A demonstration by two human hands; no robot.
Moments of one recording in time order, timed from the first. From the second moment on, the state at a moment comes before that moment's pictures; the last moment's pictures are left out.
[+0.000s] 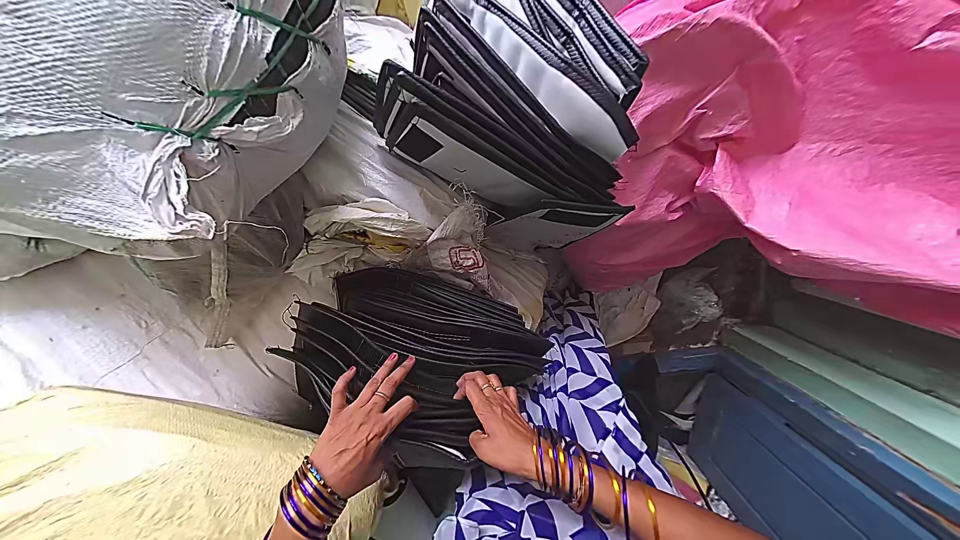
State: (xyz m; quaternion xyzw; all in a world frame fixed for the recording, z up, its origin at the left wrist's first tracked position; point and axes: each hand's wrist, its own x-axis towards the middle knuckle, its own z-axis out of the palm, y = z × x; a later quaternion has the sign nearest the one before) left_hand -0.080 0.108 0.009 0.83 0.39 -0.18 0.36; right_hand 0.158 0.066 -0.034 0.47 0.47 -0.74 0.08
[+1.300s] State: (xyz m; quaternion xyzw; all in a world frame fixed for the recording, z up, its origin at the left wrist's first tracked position) left_hand -0.073 0.115 0.000 0.83 0.36 -0.27 0.32; right_hand 0.182 0.055 -0.057 0.50 0.54 -0.67 0.08
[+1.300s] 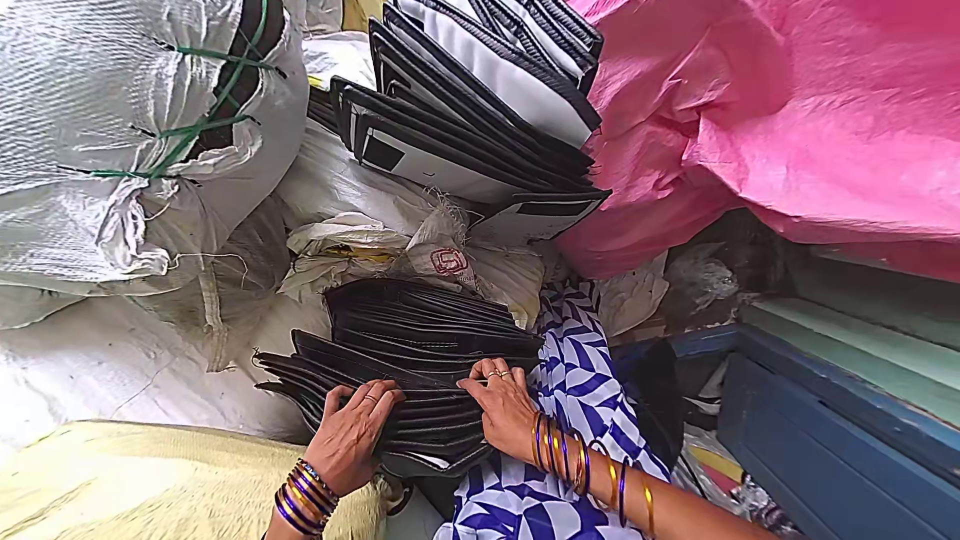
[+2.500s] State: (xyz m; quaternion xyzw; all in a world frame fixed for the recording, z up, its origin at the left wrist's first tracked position) left_hand -0.059 0.128 -0.010 0.77 0.35 -0.38 0.38; right_hand 0.178 0.060 -0.074 0.56 0.45 -0.70 0.04
